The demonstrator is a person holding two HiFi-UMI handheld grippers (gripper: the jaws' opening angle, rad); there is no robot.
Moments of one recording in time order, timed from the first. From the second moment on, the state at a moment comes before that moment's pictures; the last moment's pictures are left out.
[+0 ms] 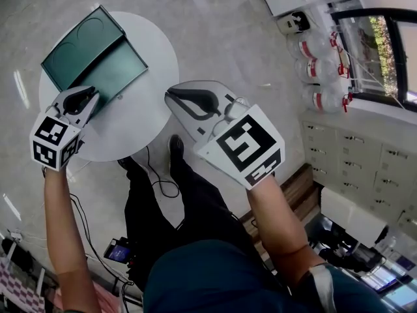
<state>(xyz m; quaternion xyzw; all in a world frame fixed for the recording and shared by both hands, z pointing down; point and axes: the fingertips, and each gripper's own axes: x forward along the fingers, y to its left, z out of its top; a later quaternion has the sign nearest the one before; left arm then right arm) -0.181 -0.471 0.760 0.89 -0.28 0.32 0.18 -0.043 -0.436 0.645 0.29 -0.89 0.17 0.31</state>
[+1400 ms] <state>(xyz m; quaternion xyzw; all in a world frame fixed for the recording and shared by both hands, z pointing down) -0.178 -0.467 0.757 0.88 -0.28 0.34 0.17 -0.042 -0.429 0.624 0.29 -0.89 0.16 0.30</state>
